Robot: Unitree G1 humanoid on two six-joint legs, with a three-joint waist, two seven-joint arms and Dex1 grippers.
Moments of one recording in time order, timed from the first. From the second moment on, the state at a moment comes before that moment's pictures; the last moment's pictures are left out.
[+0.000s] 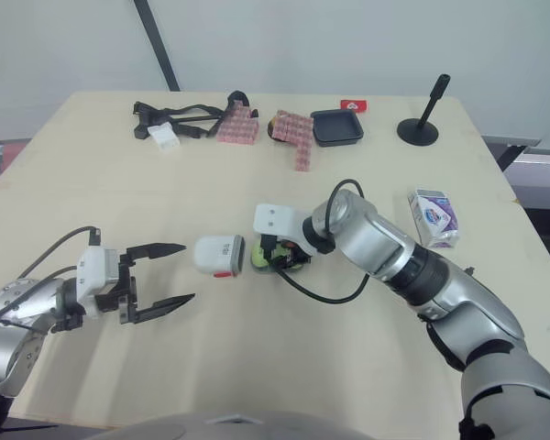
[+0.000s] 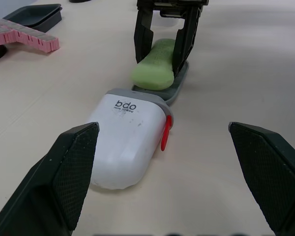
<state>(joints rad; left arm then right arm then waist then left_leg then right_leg) 0.13 0.69 0.13 -0.23 -0.46 -0.05 -1.14 -0.84 -0.52 0.71 -0.23 0.08 0.96 1.03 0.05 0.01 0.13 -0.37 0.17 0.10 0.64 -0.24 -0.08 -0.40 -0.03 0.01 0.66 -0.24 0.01</state>
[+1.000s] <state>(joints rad) 0.14 0.69 0.10 -0.25 -0.46 -0.05 -1.12 -0.81 -0.53 0.65 -0.23 0.10 0.96 1.02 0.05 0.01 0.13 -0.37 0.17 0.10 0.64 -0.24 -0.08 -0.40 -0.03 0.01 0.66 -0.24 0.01</state>
